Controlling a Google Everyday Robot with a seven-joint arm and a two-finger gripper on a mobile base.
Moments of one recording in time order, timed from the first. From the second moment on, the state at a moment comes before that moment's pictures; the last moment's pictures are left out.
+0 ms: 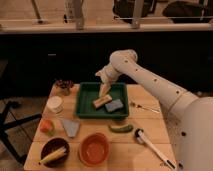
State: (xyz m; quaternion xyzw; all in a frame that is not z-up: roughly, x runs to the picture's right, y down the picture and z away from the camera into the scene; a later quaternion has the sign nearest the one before) arm -0.039 -0.028 0.821 -0.20 -0.26 -0.04 0.94
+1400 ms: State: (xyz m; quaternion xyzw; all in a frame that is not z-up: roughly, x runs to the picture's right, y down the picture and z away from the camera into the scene) arm -0.095 -0.034 0.829 -0.20 -0.29 -0.08 0.93
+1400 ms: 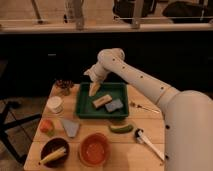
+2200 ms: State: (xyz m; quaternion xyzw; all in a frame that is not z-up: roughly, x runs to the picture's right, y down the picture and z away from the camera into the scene) arm -0.179 -0.072 0.867 -0.16 -0.32 -0.09 0.93
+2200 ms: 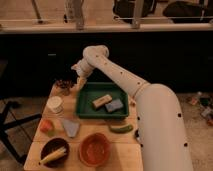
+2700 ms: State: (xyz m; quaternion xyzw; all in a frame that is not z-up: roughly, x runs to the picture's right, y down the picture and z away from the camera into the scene) arm -0.210 -0.077 0.882 -0.15 -0.37 -0.07 0.91
